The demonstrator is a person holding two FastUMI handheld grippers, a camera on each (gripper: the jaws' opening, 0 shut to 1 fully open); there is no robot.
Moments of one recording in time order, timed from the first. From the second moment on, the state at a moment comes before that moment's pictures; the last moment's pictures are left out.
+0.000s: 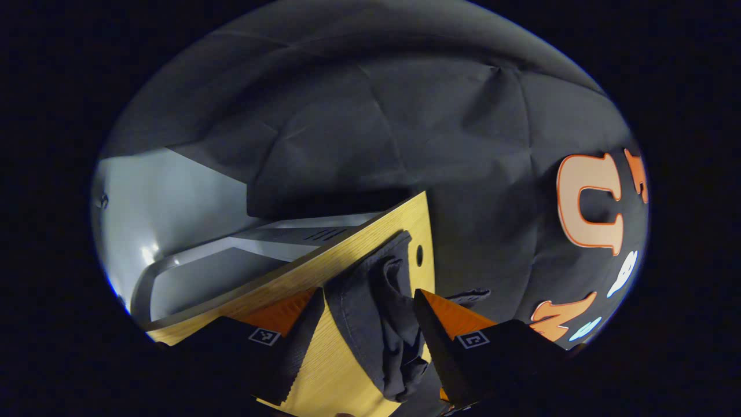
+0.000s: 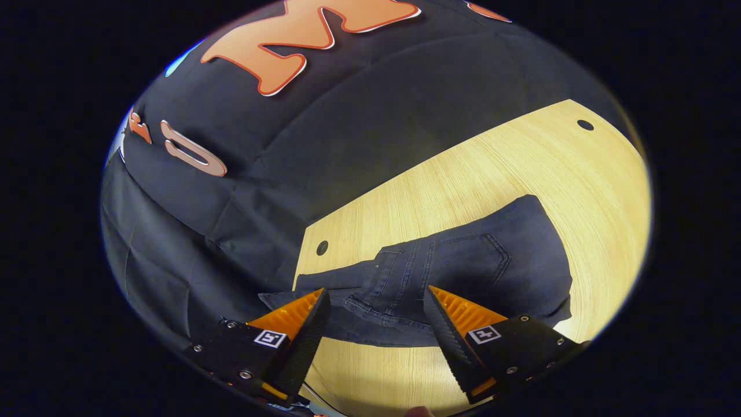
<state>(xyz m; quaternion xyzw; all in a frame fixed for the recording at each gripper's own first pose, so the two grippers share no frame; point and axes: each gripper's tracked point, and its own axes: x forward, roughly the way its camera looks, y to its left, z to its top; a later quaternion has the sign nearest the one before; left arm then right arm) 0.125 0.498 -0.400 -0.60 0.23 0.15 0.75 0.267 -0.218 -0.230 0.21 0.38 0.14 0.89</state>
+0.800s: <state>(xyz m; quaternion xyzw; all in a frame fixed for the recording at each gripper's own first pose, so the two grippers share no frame) 0.225 0.457 -0.427 -0.61 0.28 0.10 0.73 0.258 -0.232 -0.238 0.25 0.40 0.13 0.87</state>
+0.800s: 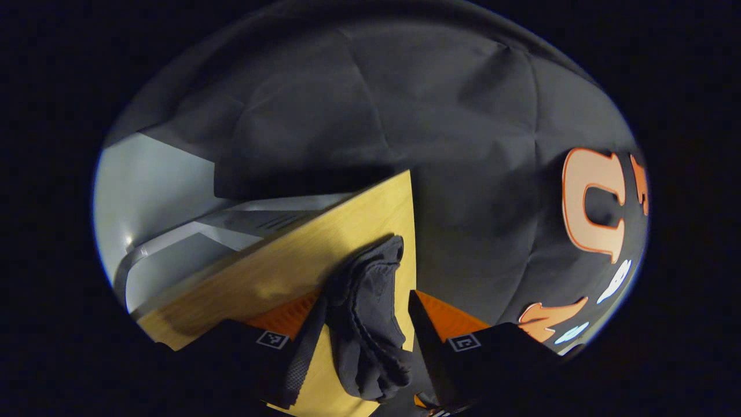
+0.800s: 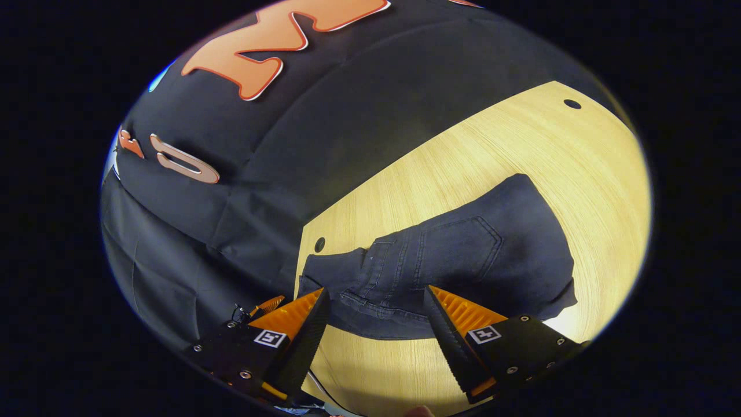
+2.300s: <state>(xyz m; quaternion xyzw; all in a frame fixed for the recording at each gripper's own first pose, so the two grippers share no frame) 0.227 0.007 -0.196 -0.34 0.30 -0.13 0.88 0.191 -0.482 -0.143 0.31 0.28 0.10 0.90</state>
